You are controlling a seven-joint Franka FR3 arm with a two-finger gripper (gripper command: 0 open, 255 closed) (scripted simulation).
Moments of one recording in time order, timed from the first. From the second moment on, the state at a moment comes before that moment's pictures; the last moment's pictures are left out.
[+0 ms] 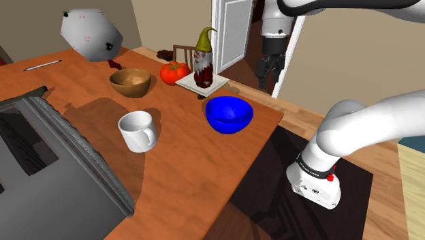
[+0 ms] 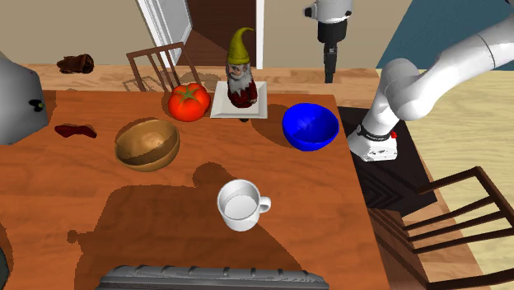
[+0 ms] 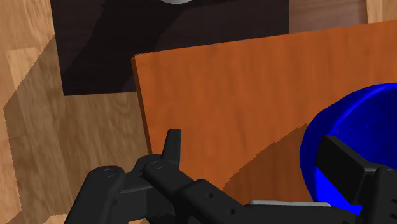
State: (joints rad) arm -0.02 -0.75 -0.01 -2.44 0.10 1.49 0.07
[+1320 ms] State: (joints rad) arm 0.10 -0.26 0.30 -2.09 0.19 1.72 0.37
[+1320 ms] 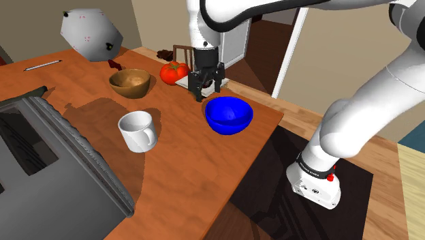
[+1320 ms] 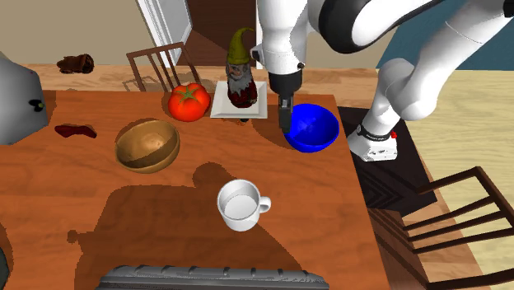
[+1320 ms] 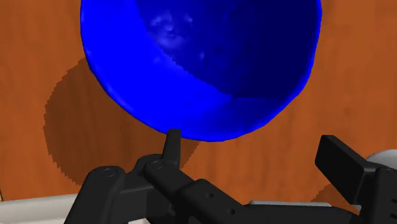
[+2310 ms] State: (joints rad) arm 0.27 0.32 0.45 -1.47 -0.06 1.68 0.67
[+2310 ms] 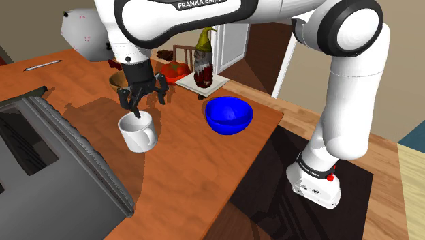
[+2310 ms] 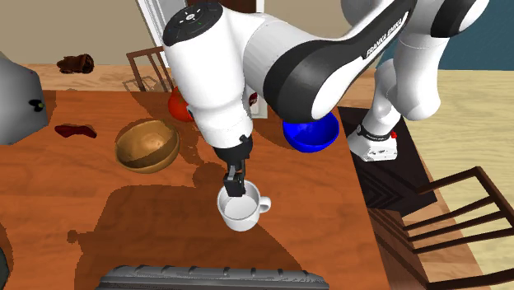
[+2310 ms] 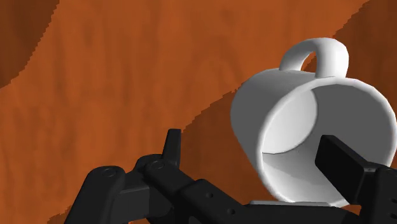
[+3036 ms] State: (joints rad) arm 0.28 0.36 0.45 -1.52 -0.08 1.77 0.69
